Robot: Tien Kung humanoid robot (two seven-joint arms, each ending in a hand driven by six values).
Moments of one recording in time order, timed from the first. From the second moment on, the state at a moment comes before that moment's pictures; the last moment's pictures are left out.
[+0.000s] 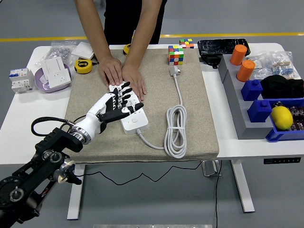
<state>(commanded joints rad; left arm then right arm) -0.28 0.21 -0.99 -1.45 1.19 0.09 0.16 0.05 -0.14 1.55 0.18 -1.14 0.07 -0.12</state>
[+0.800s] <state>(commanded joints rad) -0.36 0.21 -0.92 -1.41 1.91 -0.06 0.27 0.05 -0.14 1.55 0.18 -1.14 0.07 -0.13</state>
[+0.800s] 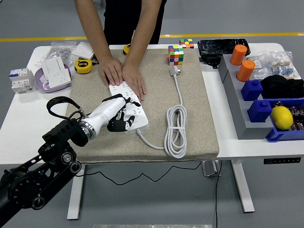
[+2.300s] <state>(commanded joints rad) -0.36 0.20 -0.89 -1.34 1.93 -0.12 0.32 0.05 -0.14 1.55 0.18 -1.14 0.07 -0.13</state>
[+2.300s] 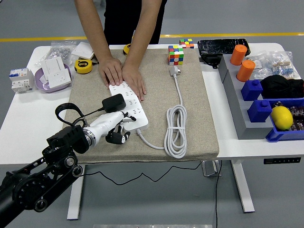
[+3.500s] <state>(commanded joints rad) -0.35 0.20 -0.95 -1.44 1.96 -0.15 0.31 0.05 -0.14 1.55 0.18 -1.14 0.06 -0.13</state>
